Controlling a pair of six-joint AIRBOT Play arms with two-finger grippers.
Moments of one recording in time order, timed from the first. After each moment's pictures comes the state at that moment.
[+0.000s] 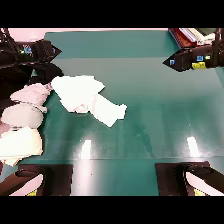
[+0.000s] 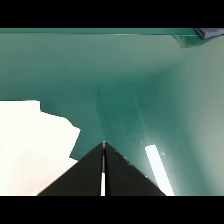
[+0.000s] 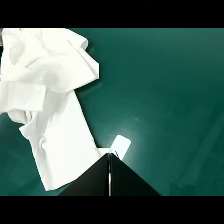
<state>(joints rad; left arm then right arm) -0.12 -1.03 1.38 1.01 -0.91 -1.48 0.12 -1.05 1.46 -1.07 1.23 1.39</state>
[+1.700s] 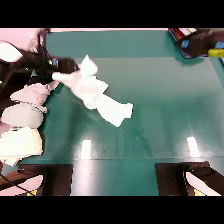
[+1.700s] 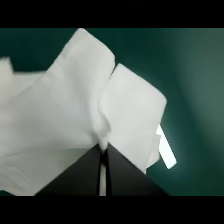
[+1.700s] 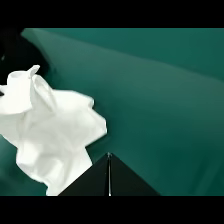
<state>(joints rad) -0.20 -1.22 1.47 0.91 -1.02 -1.32 0.12 -0.96 1.56 -1.07 1.11 1.39</state>
